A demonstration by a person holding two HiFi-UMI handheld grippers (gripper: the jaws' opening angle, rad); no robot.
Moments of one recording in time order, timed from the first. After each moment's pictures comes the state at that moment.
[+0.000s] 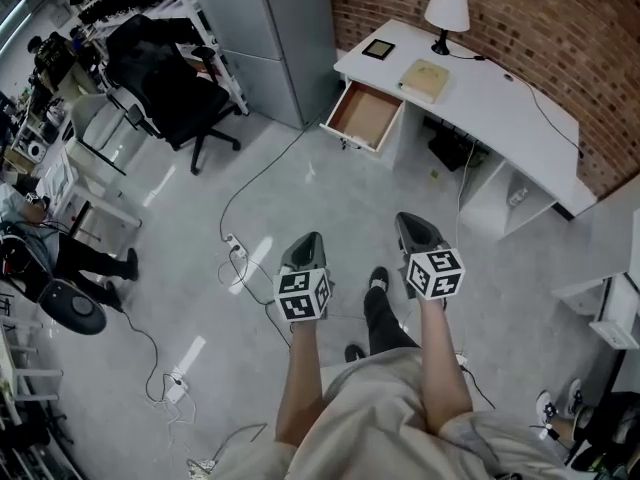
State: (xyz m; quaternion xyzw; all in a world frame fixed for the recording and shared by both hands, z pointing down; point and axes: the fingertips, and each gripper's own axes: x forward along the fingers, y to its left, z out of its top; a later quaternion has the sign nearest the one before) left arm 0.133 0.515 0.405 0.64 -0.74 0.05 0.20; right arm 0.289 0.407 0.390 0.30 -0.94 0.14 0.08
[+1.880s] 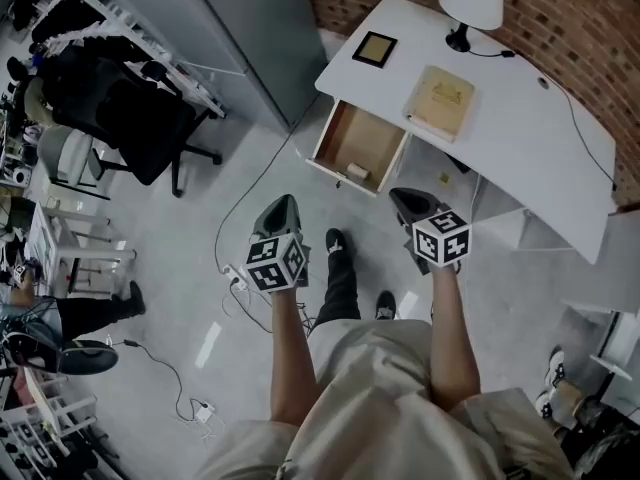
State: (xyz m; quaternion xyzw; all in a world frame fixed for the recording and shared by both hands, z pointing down) left arm -0.066 0.100 0.431 0.63 -0.74 0.08 0.23; right arm 0.131 0.017 0.465 0.22 -0.93 0.22 0.18
